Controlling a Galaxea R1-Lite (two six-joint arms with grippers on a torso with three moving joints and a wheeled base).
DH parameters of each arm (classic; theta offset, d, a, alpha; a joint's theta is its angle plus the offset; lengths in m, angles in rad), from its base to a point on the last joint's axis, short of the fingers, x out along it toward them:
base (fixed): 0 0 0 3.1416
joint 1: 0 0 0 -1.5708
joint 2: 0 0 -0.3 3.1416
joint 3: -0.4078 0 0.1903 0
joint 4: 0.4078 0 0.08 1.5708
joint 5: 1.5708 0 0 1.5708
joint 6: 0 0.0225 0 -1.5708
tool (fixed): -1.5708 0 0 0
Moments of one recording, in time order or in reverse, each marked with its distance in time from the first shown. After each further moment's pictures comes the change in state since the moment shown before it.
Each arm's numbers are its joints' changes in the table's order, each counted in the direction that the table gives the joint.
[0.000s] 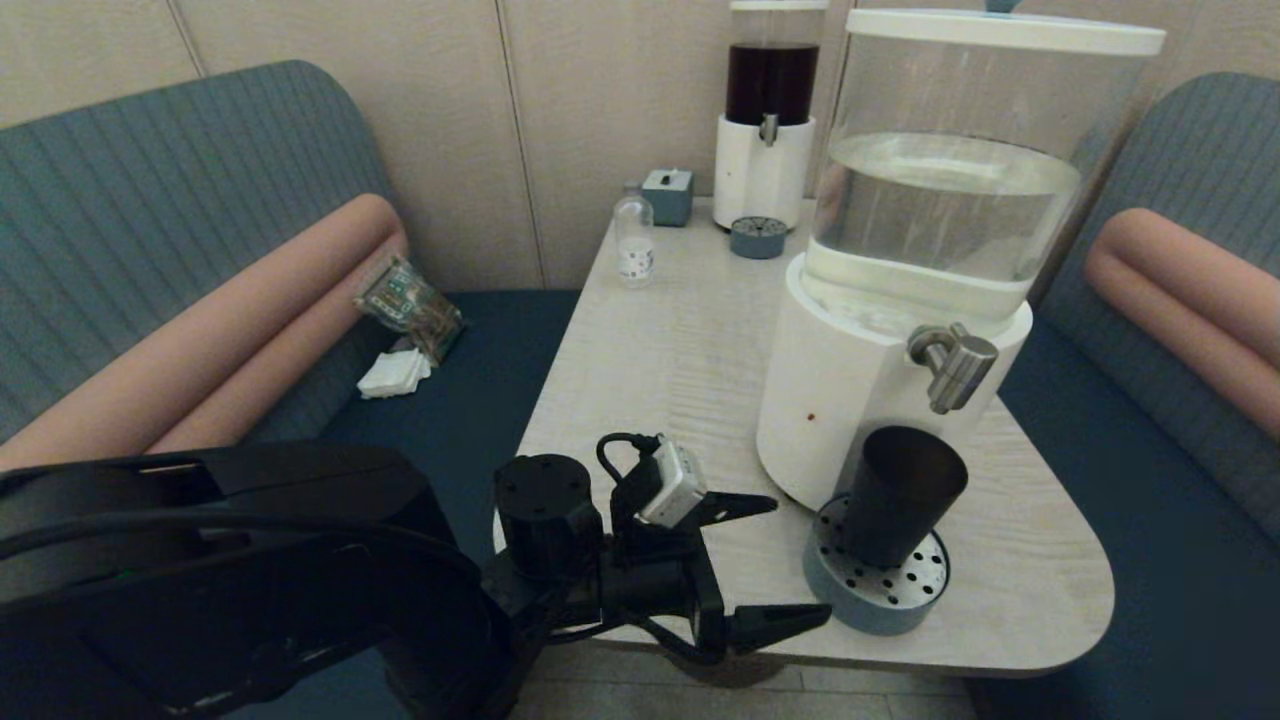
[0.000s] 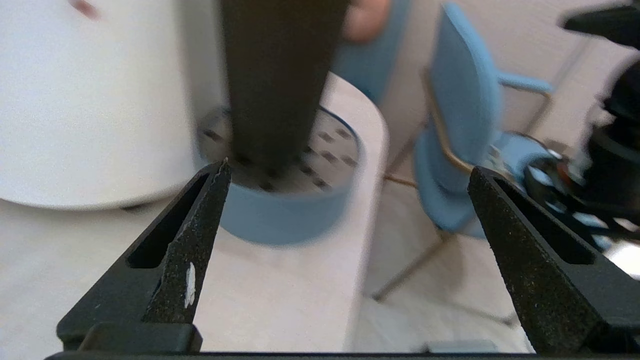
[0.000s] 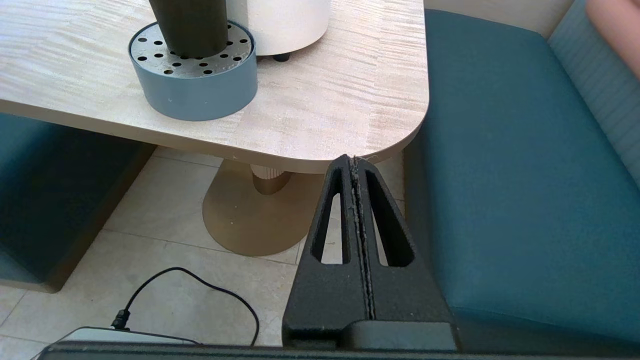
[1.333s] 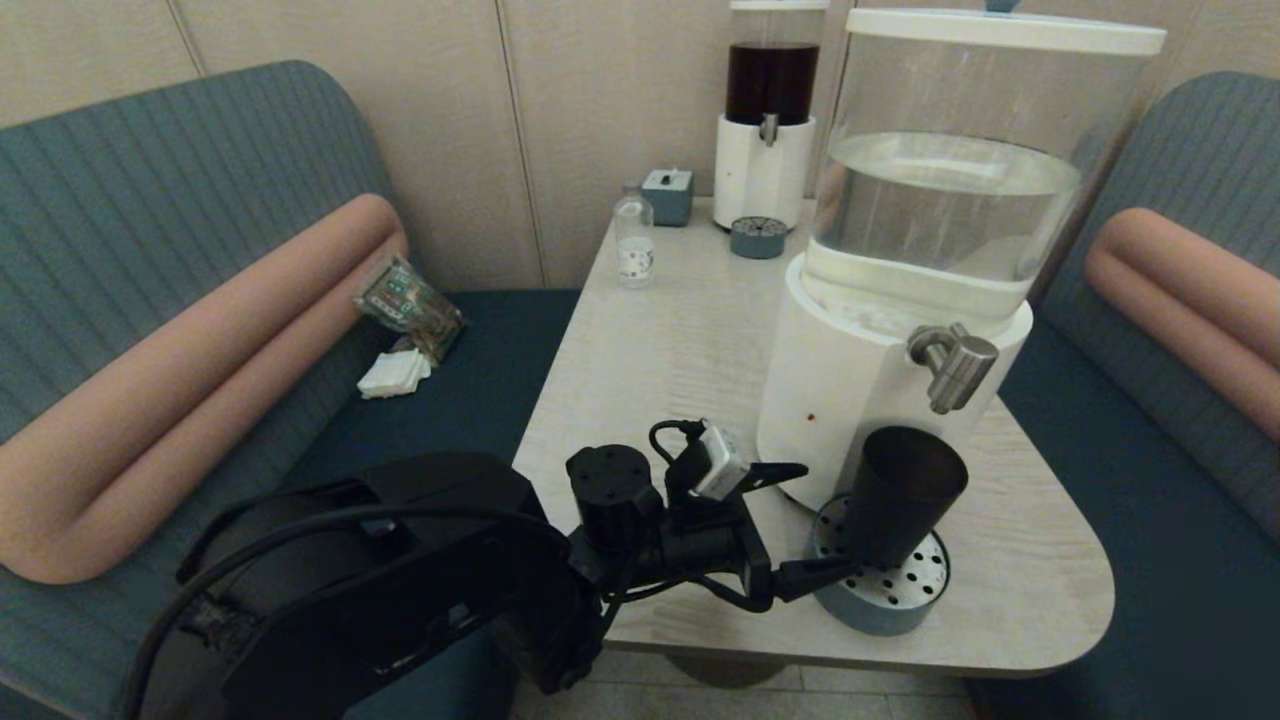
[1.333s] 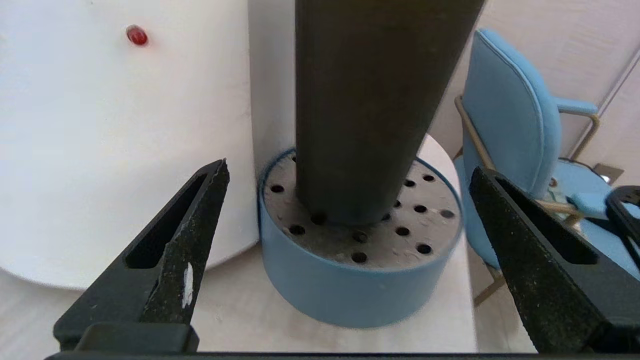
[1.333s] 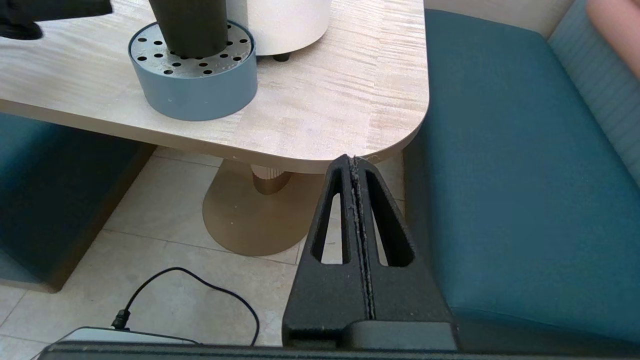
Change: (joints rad) left arm 0.007 -0.219 -0.331 0.001 0.015 -0.009; right arm 0.000 0.000 0.000 0.000 0.000 0.000
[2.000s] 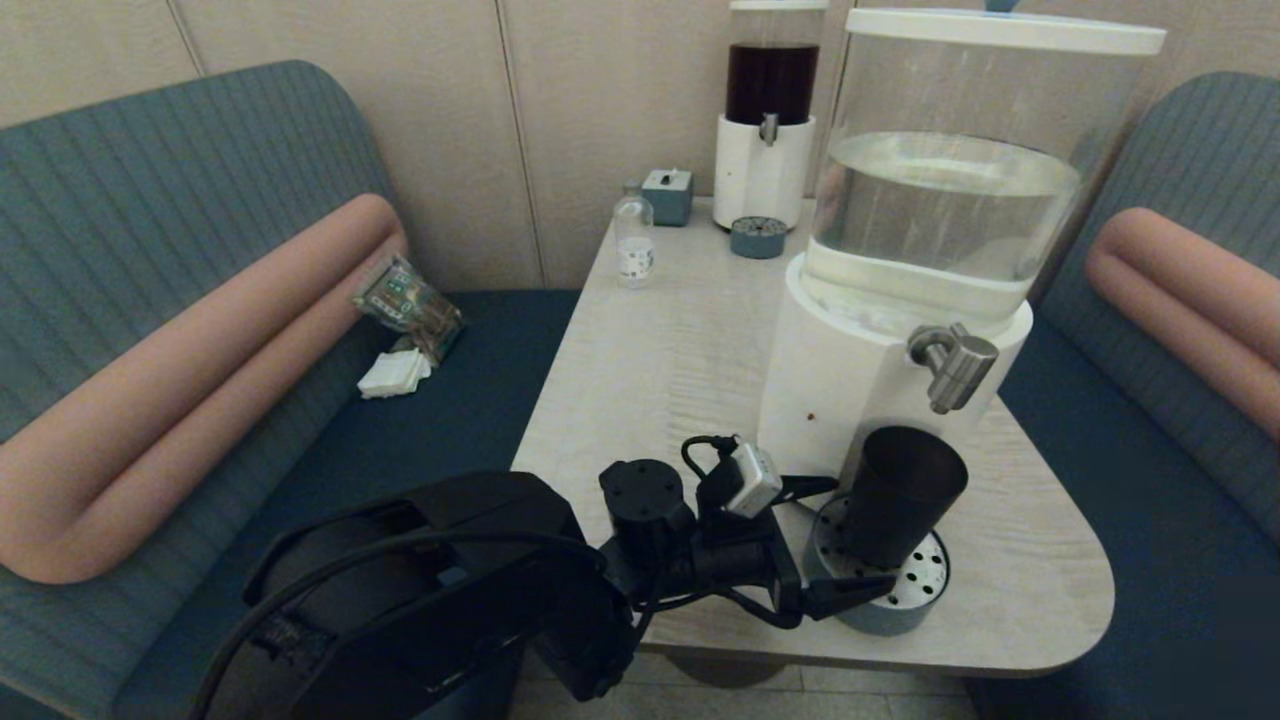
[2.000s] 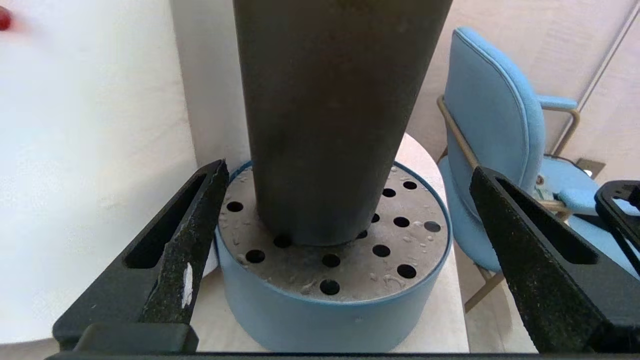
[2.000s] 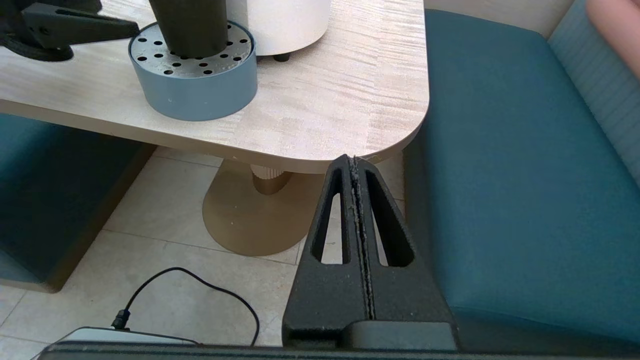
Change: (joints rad) left arm 0.045 -0.071 -0.091 -0.001 -0.011 0.002; right arm 0.000 0.000 0.000 0.000 0.000 0.000
